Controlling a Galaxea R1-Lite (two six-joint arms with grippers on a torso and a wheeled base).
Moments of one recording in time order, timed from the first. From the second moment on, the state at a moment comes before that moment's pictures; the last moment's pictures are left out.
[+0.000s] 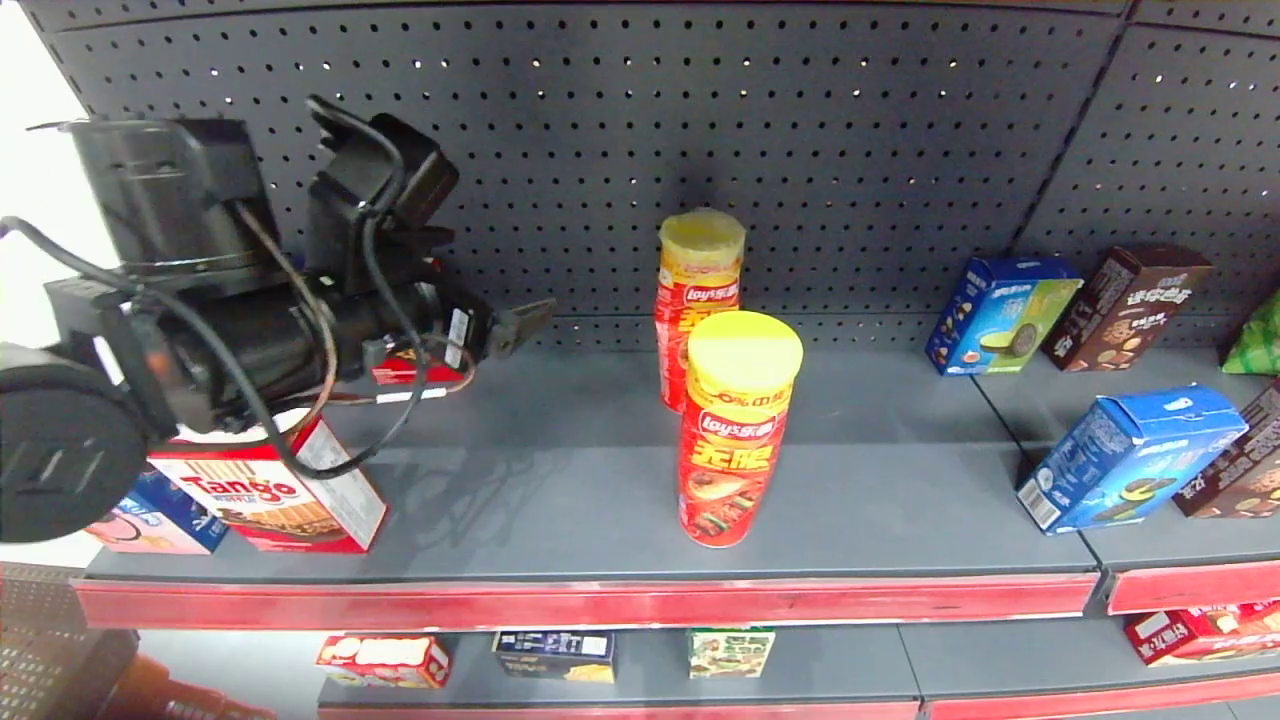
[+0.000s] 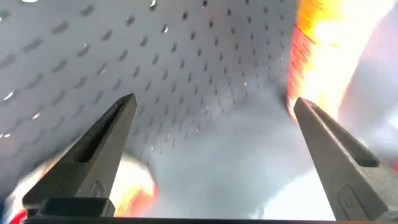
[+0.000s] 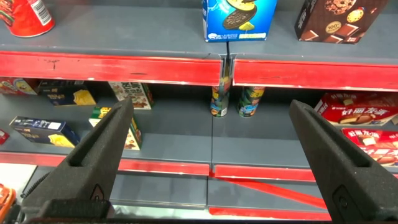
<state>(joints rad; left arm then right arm) -0.37 1.59 -1.01 -0.52 -0.04 0.38 0.00 0.00 0.00 0.00 0.06 -0.02</state>
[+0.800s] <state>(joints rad) -0.38 1.22 -0.59 -0.64 0.00 0.36 0.01 0.06 -0.12 0.01 0.05 0.05</state>
